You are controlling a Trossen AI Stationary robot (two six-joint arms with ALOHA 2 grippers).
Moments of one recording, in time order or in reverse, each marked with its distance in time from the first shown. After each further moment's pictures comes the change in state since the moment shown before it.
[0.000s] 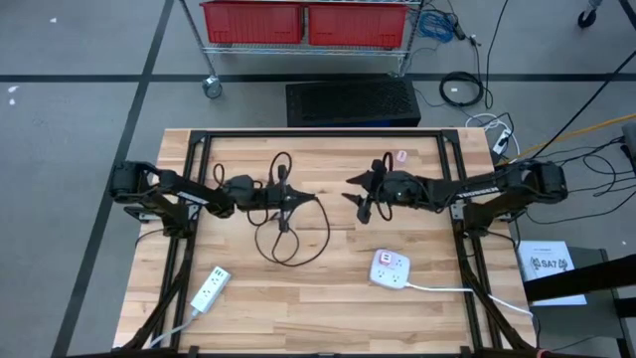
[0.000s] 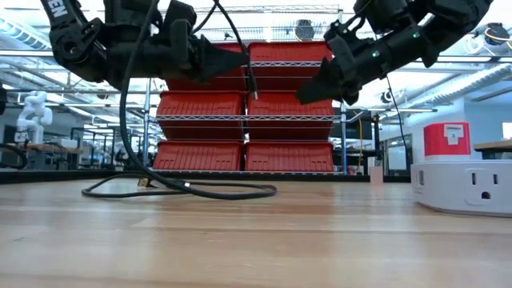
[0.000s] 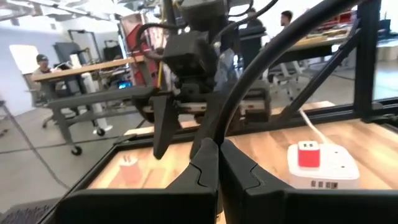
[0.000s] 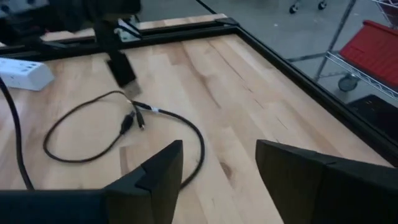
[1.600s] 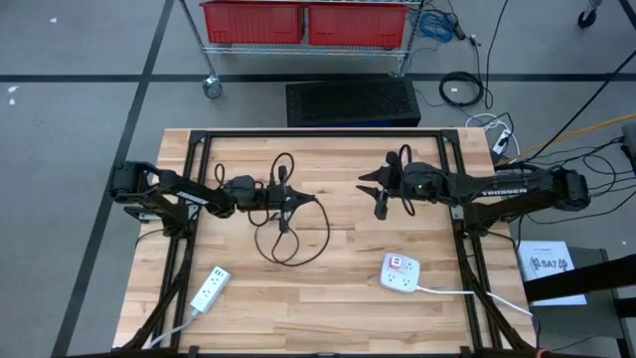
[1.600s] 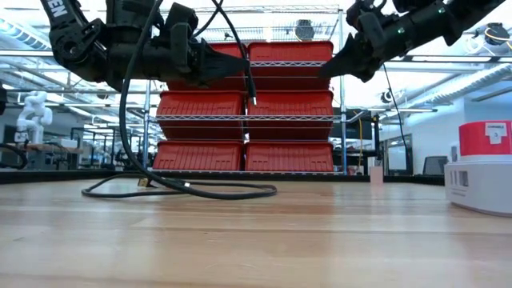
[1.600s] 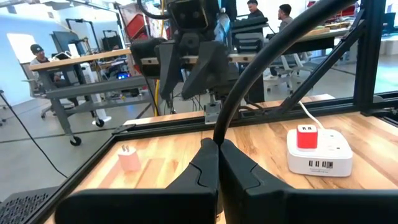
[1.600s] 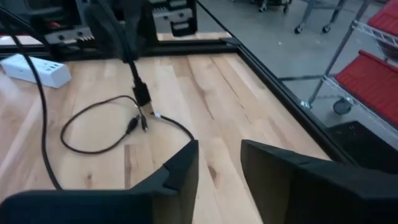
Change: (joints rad) left arm 0.000 0.000 0.000 -0.035 -0.003 -0.011; right arm -0.027 -0.253 0.000 -0.226 -0.049 -0.112
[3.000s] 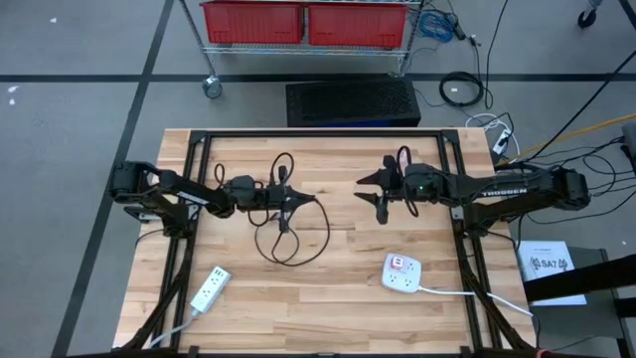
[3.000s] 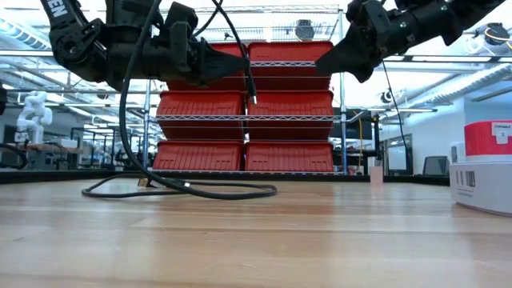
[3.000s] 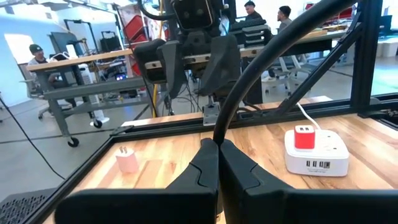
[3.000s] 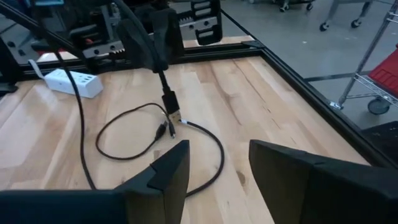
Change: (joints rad) left arm -0.001 0.000 0.000 0.005 0.006 -0.006; right arm 0.015 0.002 0.000 0.028 -0.078 0.064
